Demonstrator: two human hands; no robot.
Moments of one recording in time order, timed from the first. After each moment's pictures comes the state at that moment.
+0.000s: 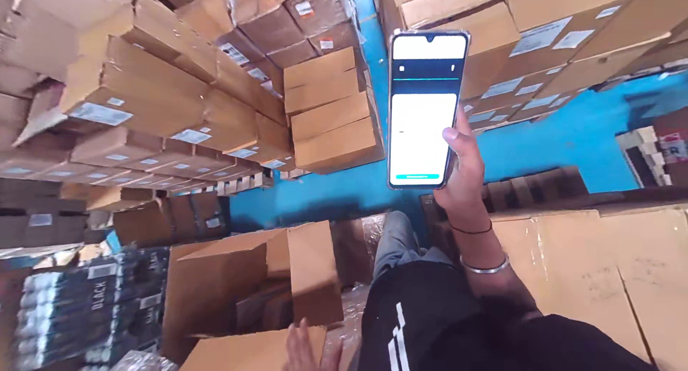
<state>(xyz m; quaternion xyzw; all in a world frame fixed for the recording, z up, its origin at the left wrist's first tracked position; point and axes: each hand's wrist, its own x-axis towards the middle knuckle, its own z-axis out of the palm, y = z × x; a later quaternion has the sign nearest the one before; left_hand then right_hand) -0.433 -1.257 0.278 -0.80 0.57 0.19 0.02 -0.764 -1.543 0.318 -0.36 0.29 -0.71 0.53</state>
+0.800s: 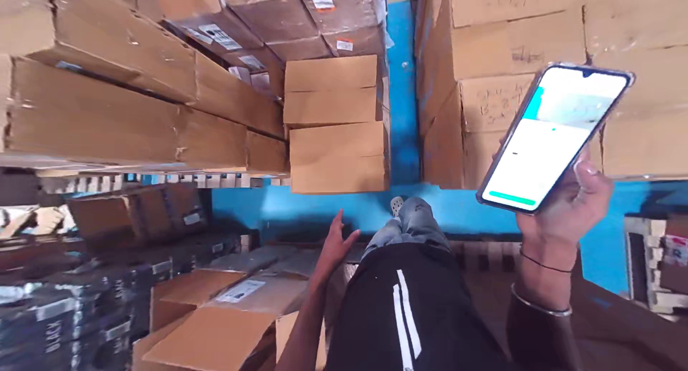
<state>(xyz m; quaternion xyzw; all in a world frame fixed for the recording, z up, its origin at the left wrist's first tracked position) -0.477 -1.856 0.143 -0.71 0.51 0.47 -0.08 -0.879 -1.936 0.268 -0.34 0.40 -0.68 0.50</state>
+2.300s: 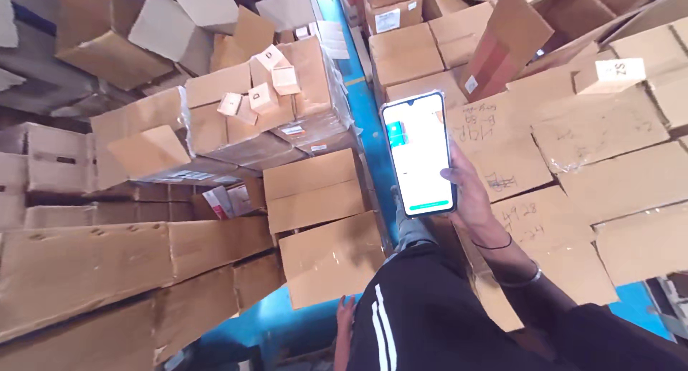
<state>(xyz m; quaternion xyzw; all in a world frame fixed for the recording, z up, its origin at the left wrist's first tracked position) -0.445 -2.069 -0.025 -0.81 0.14 0.54 -0.16 -0.847 -2.318 0.297 -0.39 0.39 -0.61 0.57</state>
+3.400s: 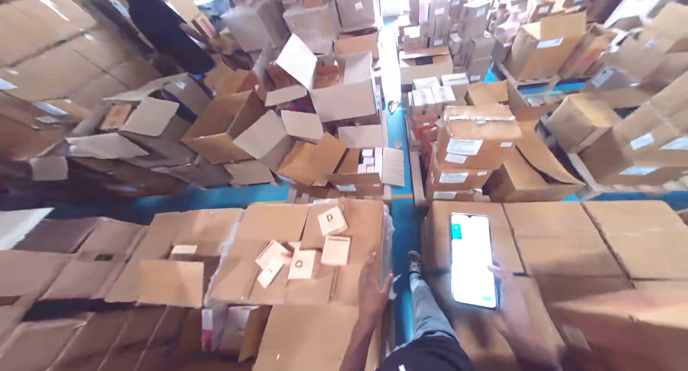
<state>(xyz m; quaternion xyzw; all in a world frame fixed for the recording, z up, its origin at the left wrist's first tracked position) -0.642 -2.859 0.117 -0.69 0.58 0.34 -0.26 -0.916 -2.840 0.245 -0.21 0.52 -0.60 0.57</state>
